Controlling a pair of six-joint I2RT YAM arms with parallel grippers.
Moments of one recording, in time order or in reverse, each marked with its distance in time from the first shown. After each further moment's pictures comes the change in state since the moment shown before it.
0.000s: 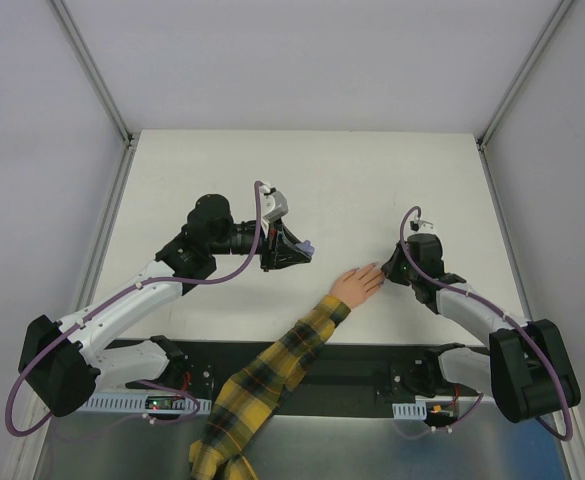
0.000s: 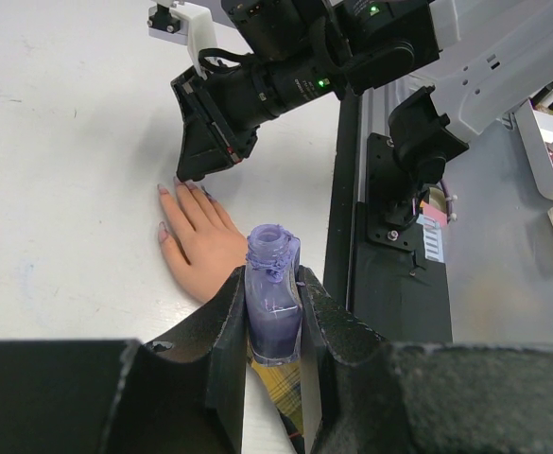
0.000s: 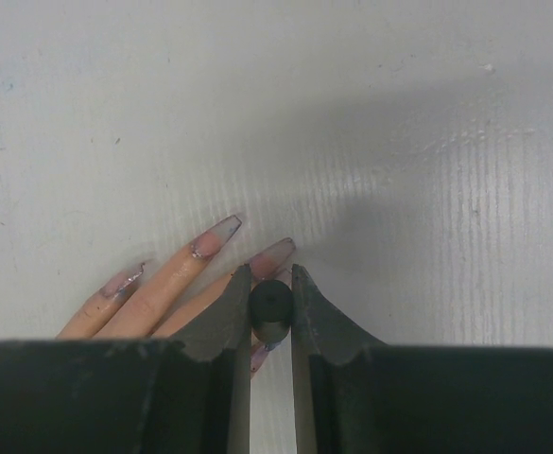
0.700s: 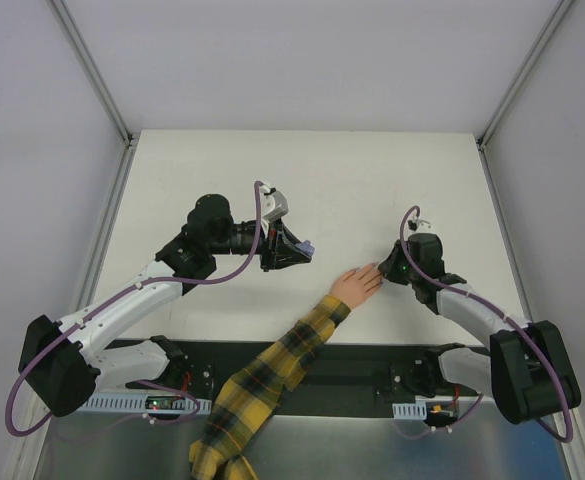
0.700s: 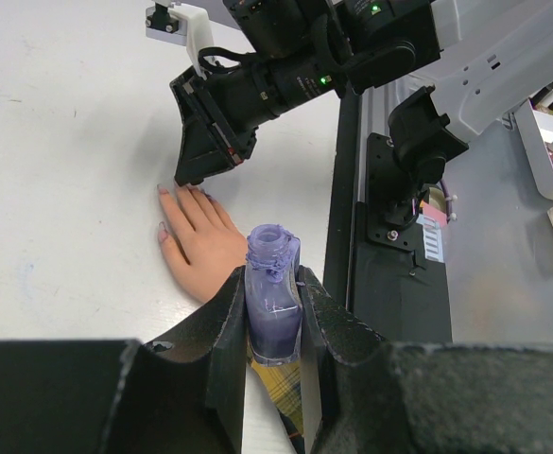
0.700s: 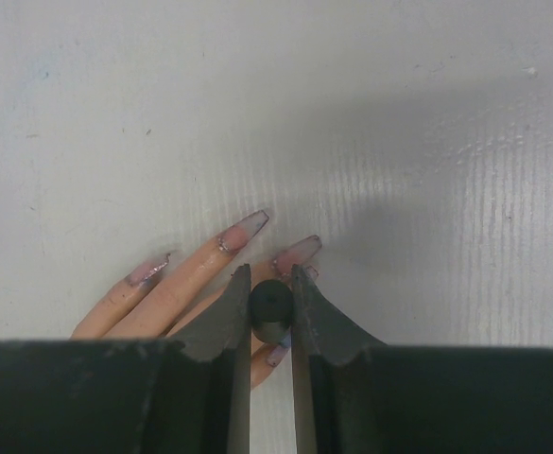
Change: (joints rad) left arm 0.000 0.000 0.000 0.000 0.001 0.000; right arm 0.001 -0.008 -0.001 0.013 -0.061 -0.004
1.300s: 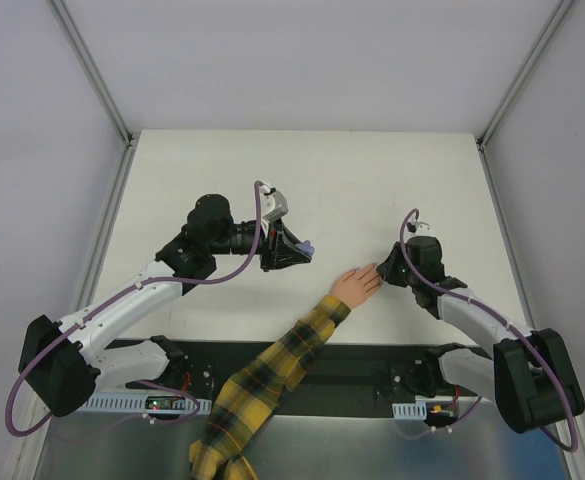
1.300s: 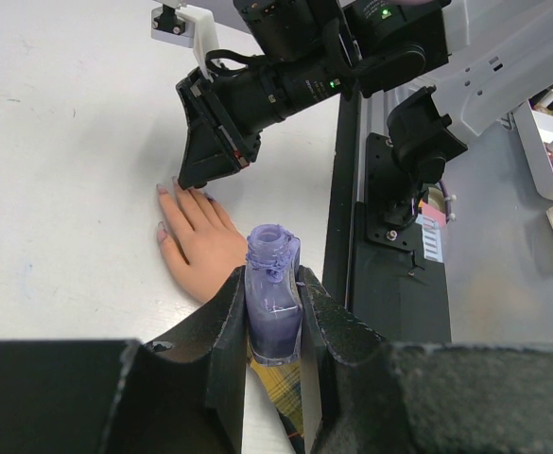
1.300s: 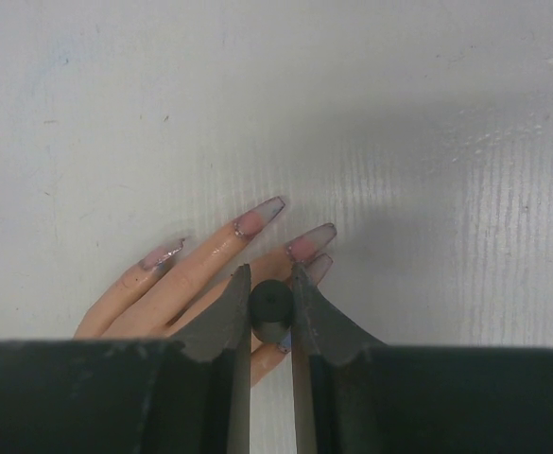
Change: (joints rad) left arm 0.000 0.000 0.000 0.000 0.001 -0.002; right arm 0.024 -0.046 -0.022 -0.002 0.000 0.004
